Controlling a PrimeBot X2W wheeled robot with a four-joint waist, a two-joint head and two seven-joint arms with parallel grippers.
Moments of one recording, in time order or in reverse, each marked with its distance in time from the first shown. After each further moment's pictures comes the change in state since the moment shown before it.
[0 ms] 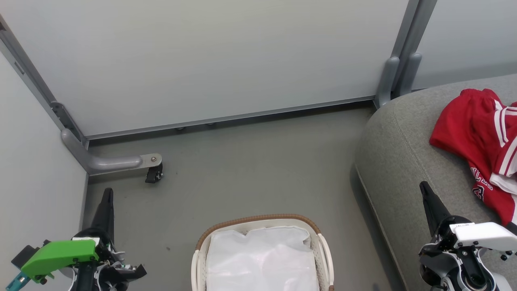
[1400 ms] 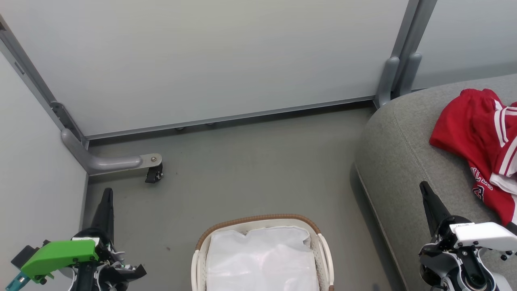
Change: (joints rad) left arm 0.000 -0.001 0.002 0.000 0.001 0.000 0.000; right arm 0.000 0.000 0.000 0.000 0.000 0.000 0.000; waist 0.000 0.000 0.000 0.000
